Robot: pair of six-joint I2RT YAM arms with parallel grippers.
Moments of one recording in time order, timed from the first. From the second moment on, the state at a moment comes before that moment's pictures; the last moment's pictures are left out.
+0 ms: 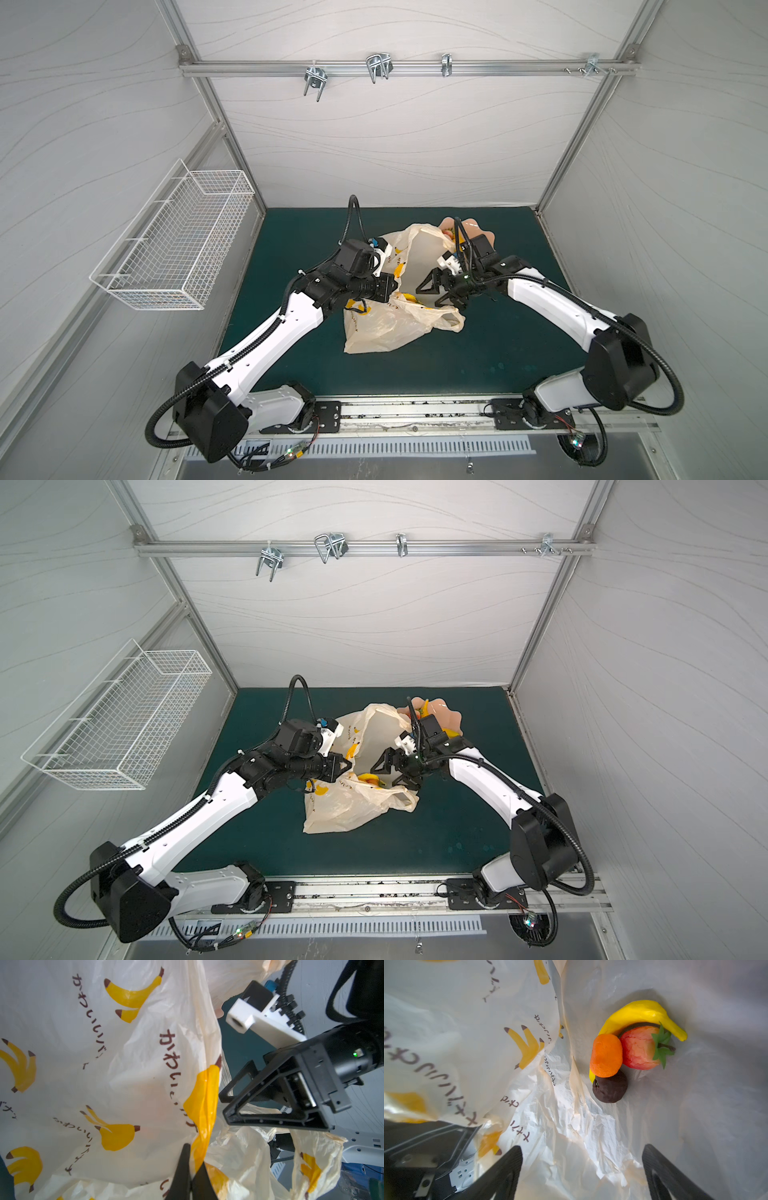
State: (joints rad) left arm -0.58 1.22 1.08 -0.63 0.31 -0.39; right arm 0.54 1.43 1.09 -0.66 -0.75 0.71
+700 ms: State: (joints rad) left arm -0.57 1.22 1.08 -0.63 0.30 -0.39; right arm 0.38 1.28 1.08 -0.80 -0.76 0.62
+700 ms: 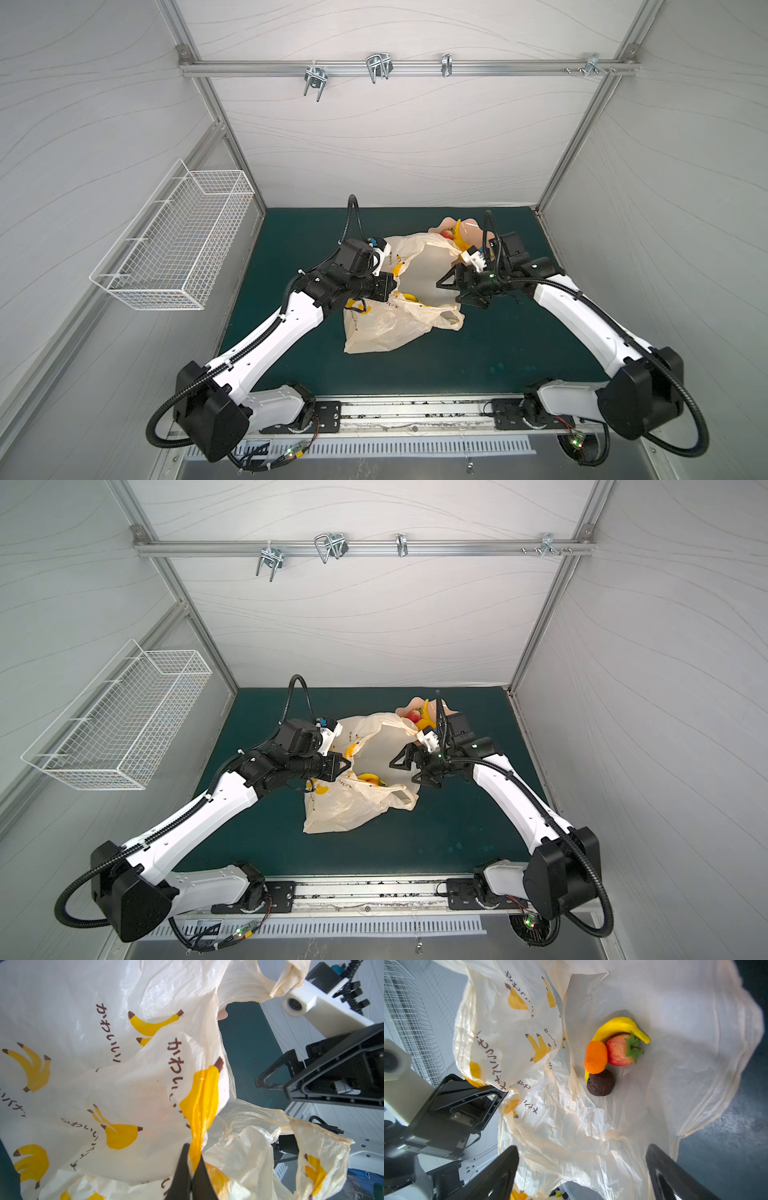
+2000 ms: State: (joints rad) left arm -0.57 1.20 1.08 -0.63 0.30 -0.39; right arm 0.17 1.52 1.27 -0.88 -0.55 0.52
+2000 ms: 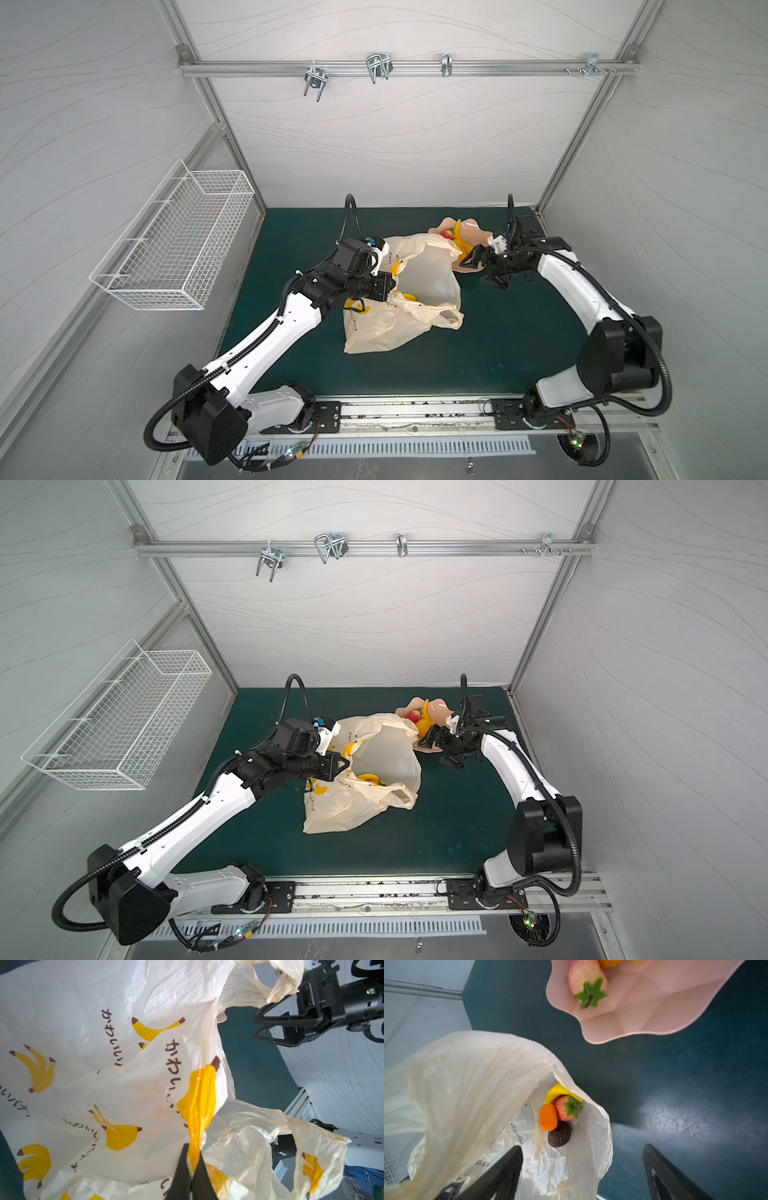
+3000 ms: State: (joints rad) left arm -0.57 1.19 1.07 -0.63 0.30 -0.39; right arm 0.16 2.05 1.72 -0.88 -0.43 0.51
